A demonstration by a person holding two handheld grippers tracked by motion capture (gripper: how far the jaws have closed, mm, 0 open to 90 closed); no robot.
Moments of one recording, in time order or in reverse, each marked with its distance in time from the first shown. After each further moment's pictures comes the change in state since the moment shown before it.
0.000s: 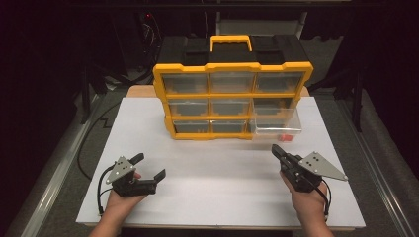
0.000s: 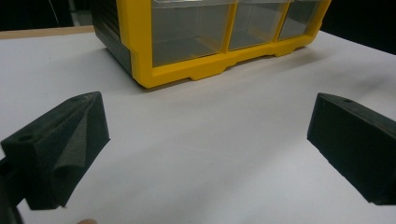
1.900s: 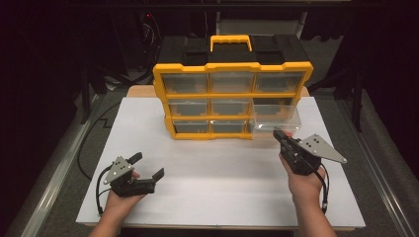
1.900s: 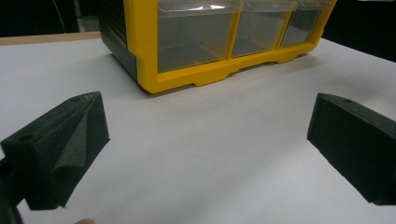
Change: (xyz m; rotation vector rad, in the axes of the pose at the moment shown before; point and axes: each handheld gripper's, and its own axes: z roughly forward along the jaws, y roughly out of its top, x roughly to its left) left arm 0.000 0.001 -0.004 -0.024 0.011 -0.007; right arm -0.009 0.032 0.021 -0.022 -0.088 0.027
